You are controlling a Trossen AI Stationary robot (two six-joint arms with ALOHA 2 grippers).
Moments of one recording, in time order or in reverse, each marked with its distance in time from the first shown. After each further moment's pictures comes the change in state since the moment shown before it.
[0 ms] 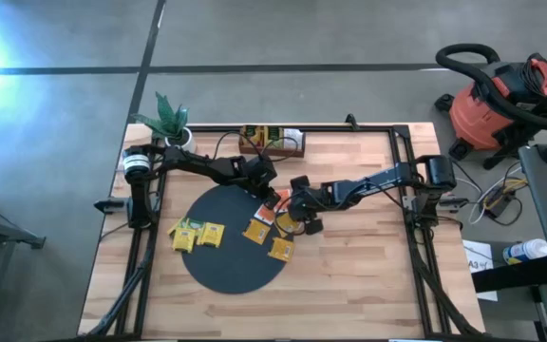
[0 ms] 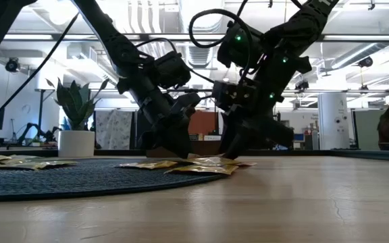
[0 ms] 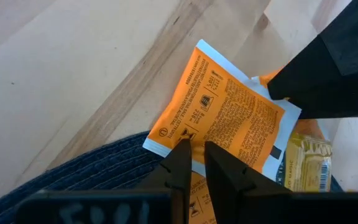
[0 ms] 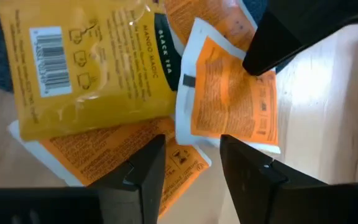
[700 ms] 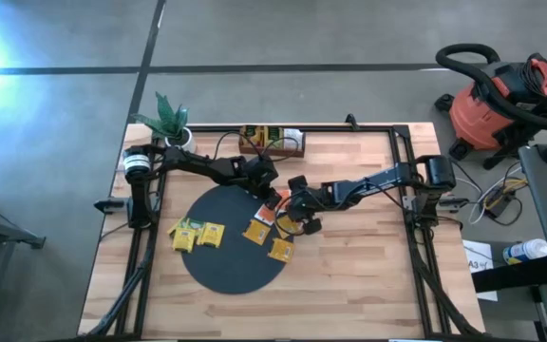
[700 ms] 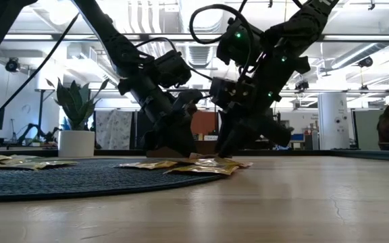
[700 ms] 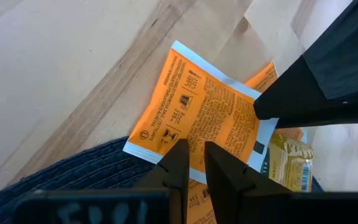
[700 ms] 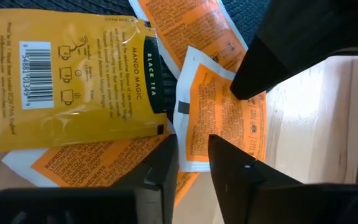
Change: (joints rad) left arm -0.002 0.001 -0.001 0.038 0.046 -0.020; right arm 0.000 0.002 0.000 0.040 -0.008 -0.048
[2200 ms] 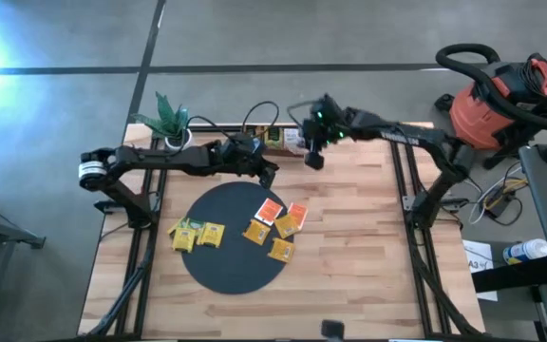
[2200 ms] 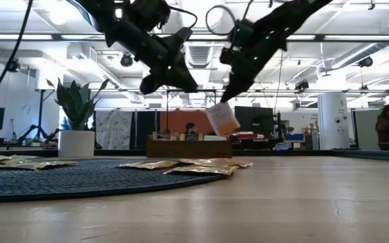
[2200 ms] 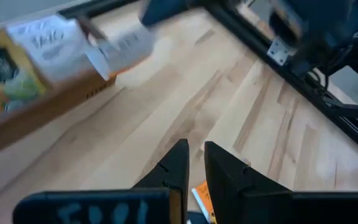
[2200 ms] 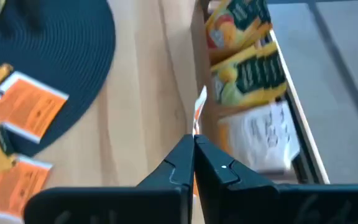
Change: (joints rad) left arm 0.000 -0.360 0.003 -0.029 -0.286 0.041; right arm -0.546 -0.146 0.338 -0.398 -0.416 0.164
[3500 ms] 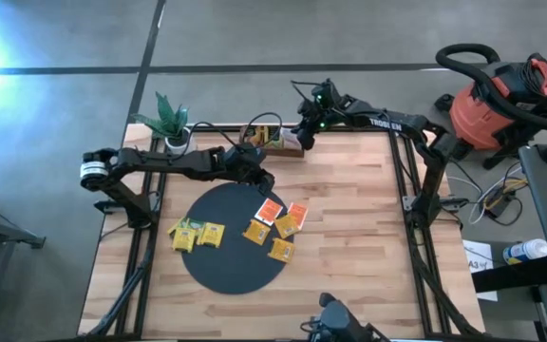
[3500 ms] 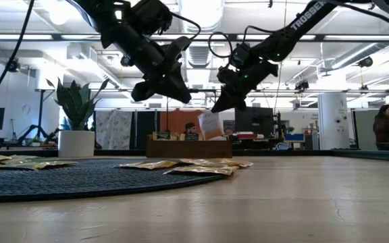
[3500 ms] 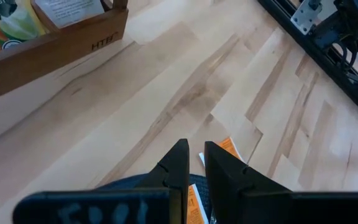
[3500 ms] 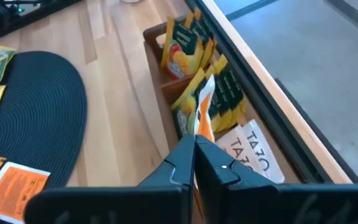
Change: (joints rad) left arm -0.041 0.012 -0.019 -0.090 -0.021 -0.071; right arm -0.151 0.172 0.053 0.212 -0.216 0.255
